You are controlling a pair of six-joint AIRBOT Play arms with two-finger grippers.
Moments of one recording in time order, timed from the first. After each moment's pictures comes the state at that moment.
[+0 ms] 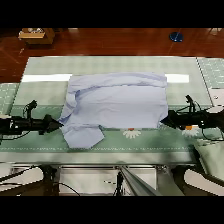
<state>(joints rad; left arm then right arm) 0.55 -1.36 0.53 0.77 -1.18 -0.91 -0.34 -1.28 0.57 -0.81 1.03 1.17</state>
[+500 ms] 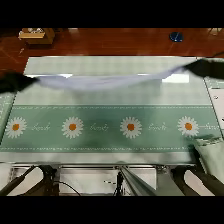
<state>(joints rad) 0.55 -1.07 1.05 0.38 -1.42 -0.92 -0.30 -1.01 1.20 -0.70 1.11 1.09</state>
